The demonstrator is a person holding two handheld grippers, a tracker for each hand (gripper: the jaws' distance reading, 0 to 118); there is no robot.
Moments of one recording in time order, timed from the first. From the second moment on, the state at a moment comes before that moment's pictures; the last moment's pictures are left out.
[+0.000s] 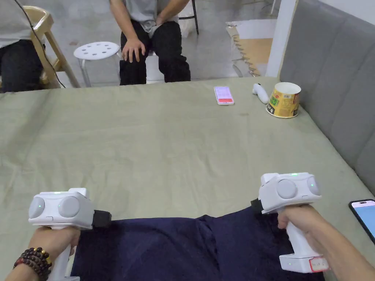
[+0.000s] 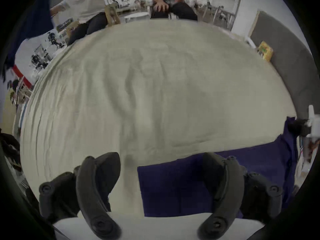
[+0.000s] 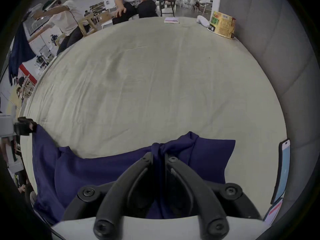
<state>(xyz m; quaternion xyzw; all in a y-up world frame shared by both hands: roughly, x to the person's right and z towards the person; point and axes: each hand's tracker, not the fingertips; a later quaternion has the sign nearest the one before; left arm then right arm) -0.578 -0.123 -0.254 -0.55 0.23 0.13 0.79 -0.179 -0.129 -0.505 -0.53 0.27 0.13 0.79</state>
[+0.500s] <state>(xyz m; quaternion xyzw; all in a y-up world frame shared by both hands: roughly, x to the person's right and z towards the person) -0.542 -0.049 -0.194 -0.43 0.22 0.13 0.86 -0.149 -0.047 -0.466 -0.46 0.31 0.12 0.83</state>
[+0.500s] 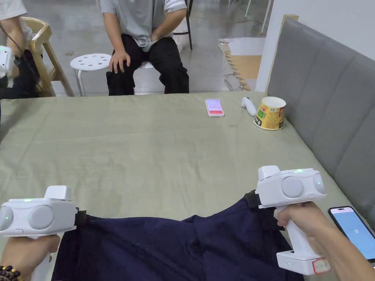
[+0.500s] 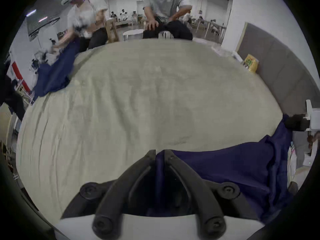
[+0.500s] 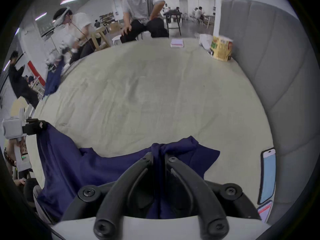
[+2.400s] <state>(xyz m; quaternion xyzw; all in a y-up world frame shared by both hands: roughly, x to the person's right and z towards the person) -0.381 -0.004 0.041 -0.36 0.21 0.13 0.90 0.002 0.000 -0.211 -0.38 0.28 0.14 0.87</state>
